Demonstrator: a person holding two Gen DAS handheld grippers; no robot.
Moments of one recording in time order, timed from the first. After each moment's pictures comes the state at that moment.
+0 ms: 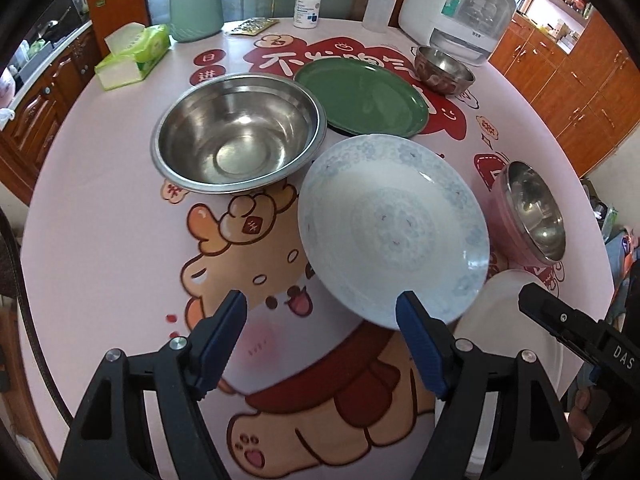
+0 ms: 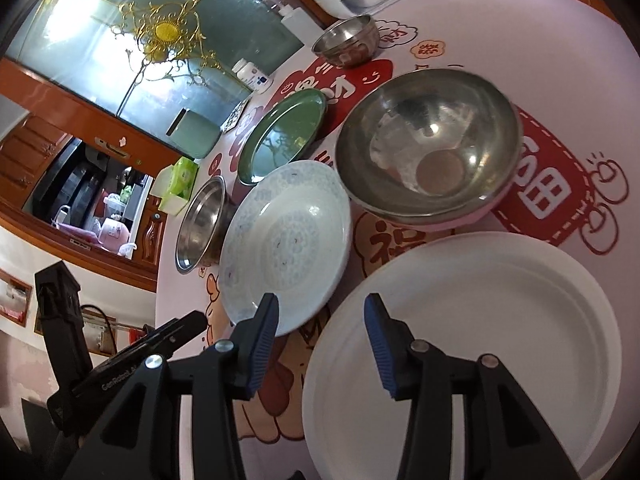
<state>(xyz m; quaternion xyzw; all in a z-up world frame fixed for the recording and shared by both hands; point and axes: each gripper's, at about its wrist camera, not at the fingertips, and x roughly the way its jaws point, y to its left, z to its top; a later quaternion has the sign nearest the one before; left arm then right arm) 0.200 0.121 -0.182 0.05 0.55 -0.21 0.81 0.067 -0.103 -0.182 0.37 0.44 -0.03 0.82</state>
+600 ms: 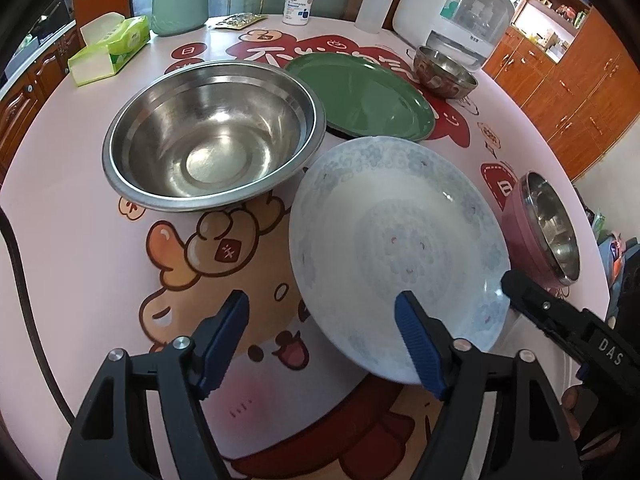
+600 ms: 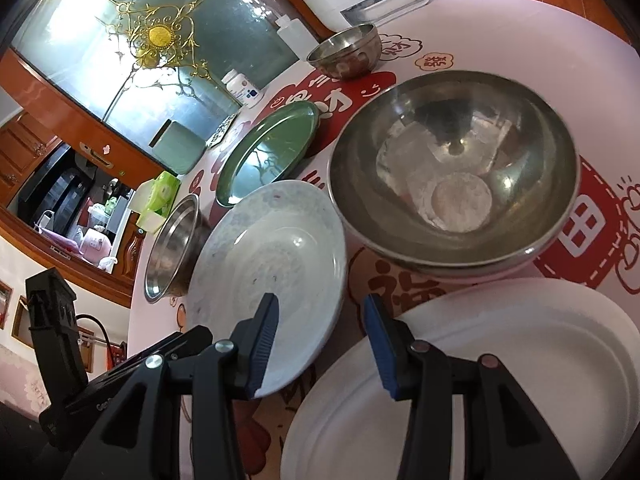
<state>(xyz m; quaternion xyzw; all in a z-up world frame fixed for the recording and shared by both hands) 0.229 0.111 -0.222 0.03 0.54 -0.24 0.81 0.100 -0.101 -0.213 0.35 0.41 -0.06 0.84</state>
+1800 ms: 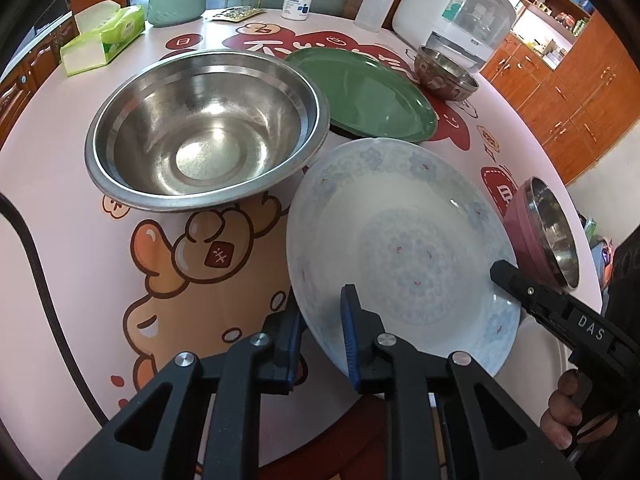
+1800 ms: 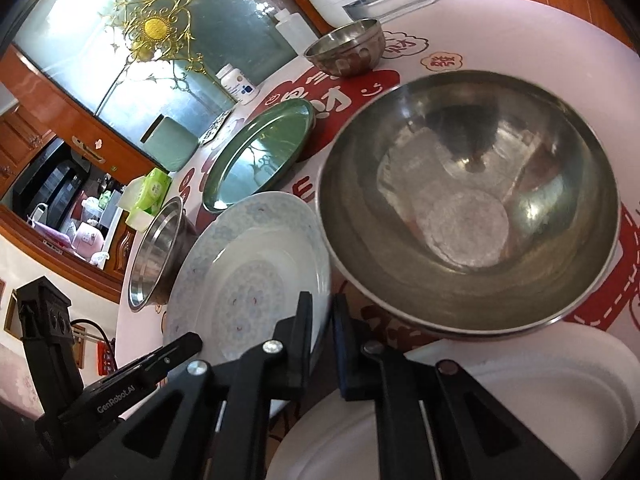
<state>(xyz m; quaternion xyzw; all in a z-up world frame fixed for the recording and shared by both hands) 0.239 0.114 -0.233 0.01 0.54 -0.26 0.80 0.116 -0.109 -0.217 0.33 0.42 -0.06 0.84</state>
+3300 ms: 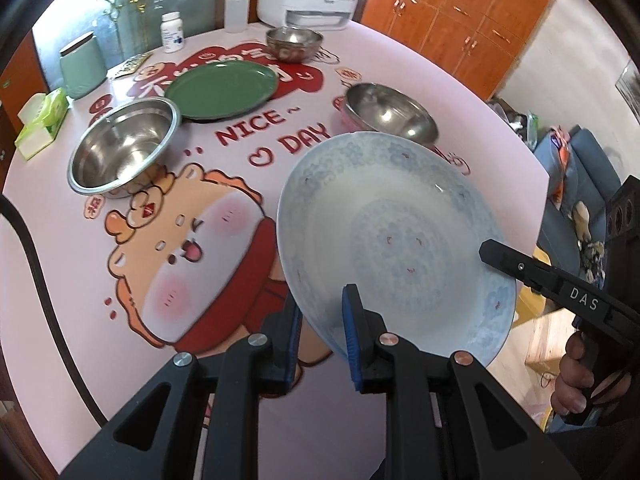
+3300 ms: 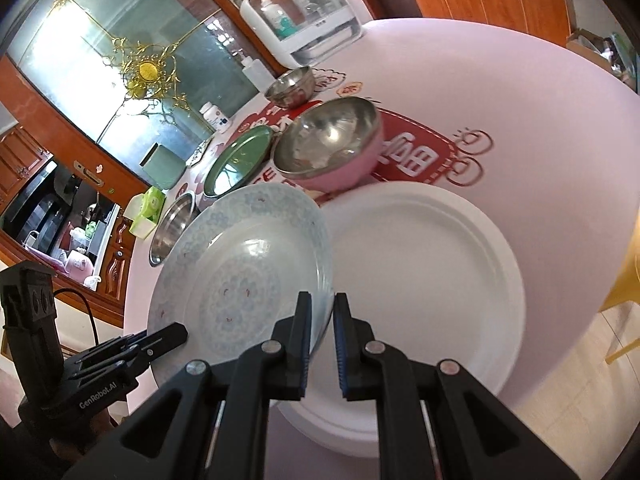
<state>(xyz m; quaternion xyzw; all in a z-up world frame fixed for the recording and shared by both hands) 0.099 0.099 -0.160 0.14 0.51 -0.39 0.75 -0.059 -0.087 -0.160 0.36 0.39 -0.15 0.83</state>
